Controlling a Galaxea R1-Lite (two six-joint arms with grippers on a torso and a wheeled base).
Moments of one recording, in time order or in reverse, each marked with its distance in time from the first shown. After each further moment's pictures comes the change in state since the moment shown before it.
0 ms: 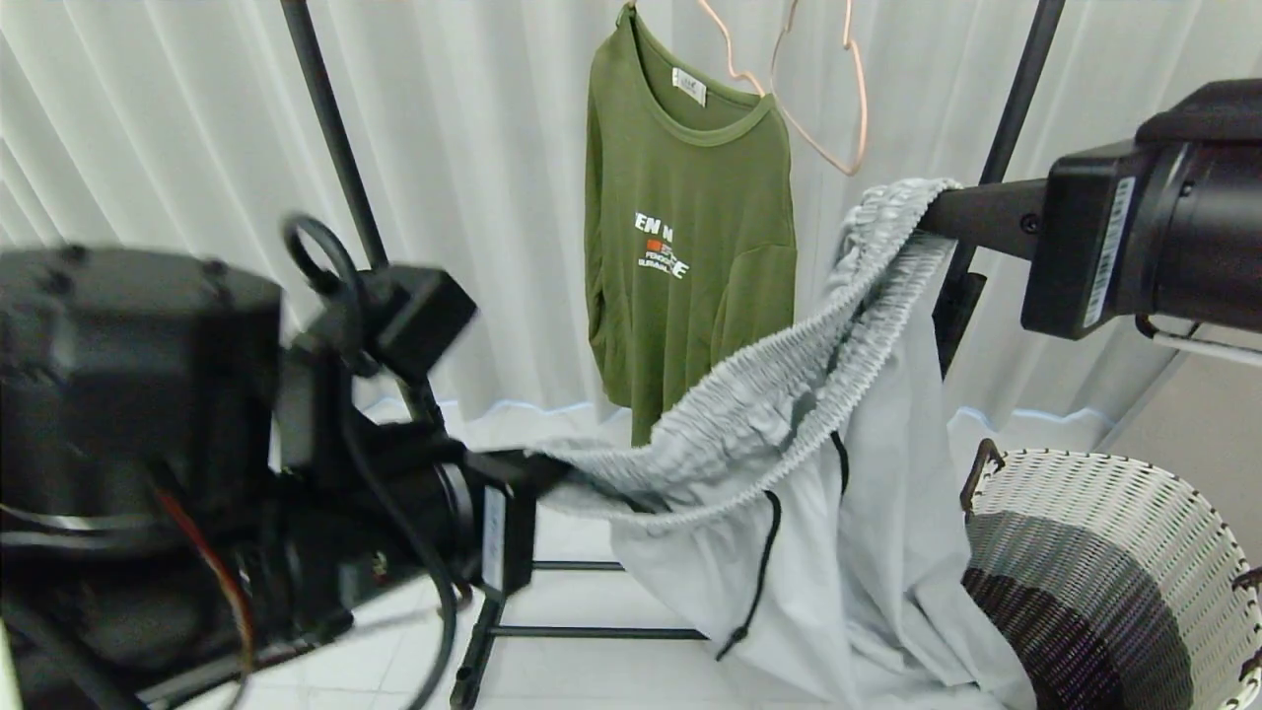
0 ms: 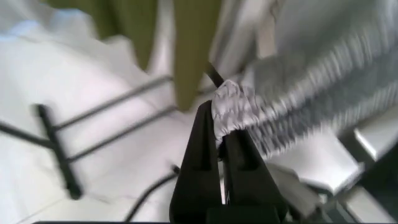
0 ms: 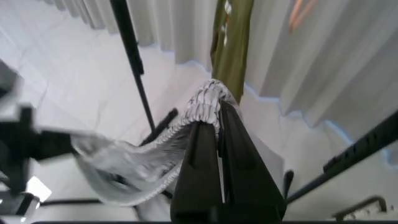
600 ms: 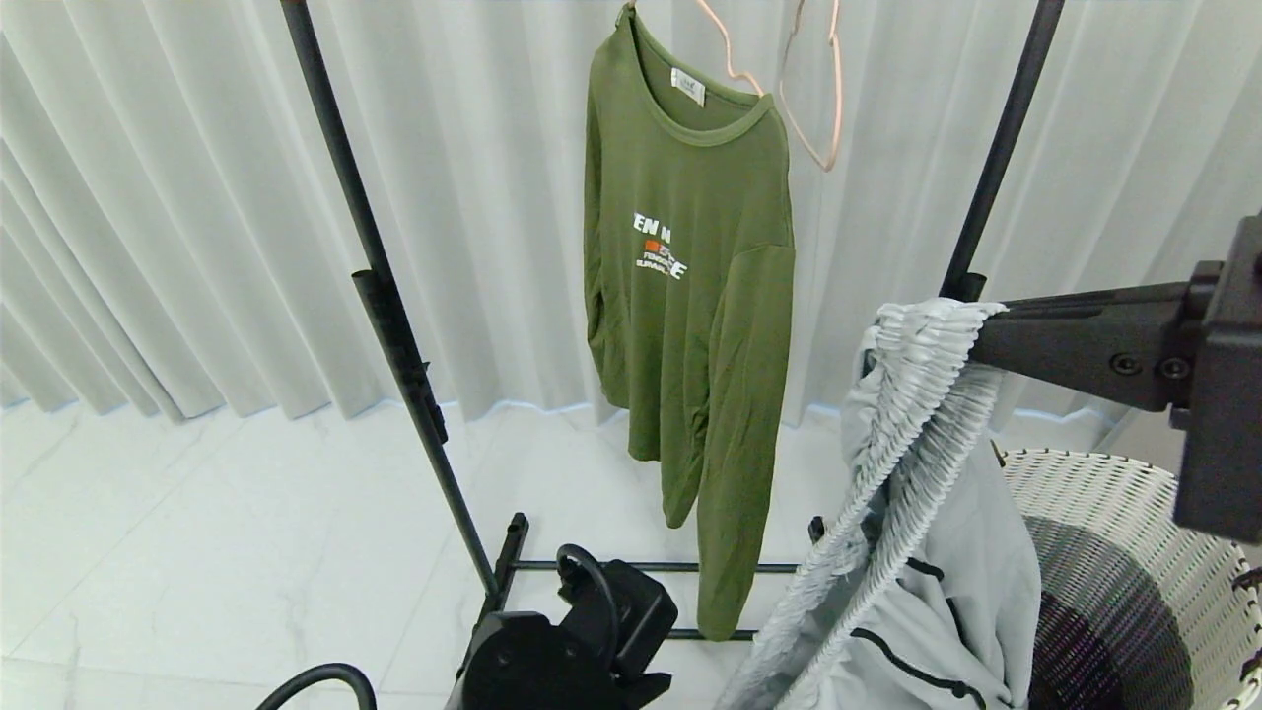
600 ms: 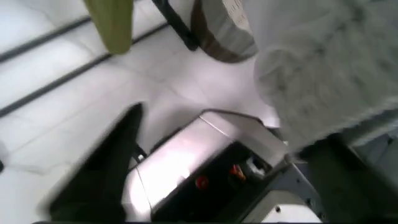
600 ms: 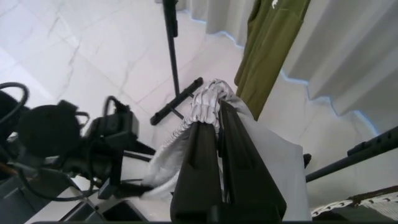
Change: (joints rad) left arm -0.269 0.360 0.394 -0.534 -0.037 -0.191; right arm 0.148 -0.075 0.019 0.234 -0.014 0.069
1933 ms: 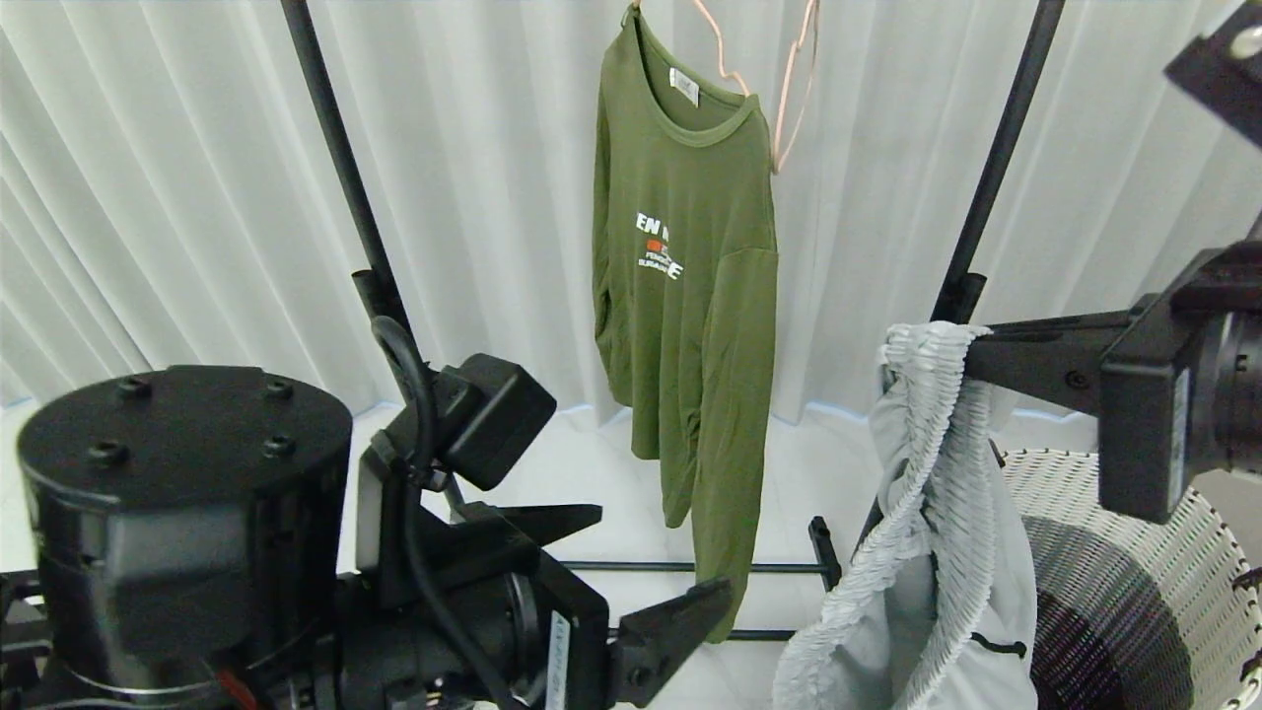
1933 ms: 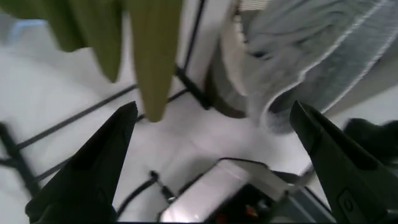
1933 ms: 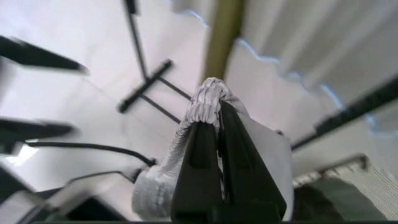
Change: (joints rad) left arm 0.120 -0.306 -0.236 0.313 -0.100 0.102; right arm -0.077 0.009 0.041 -0.004 -0.002 -0.030
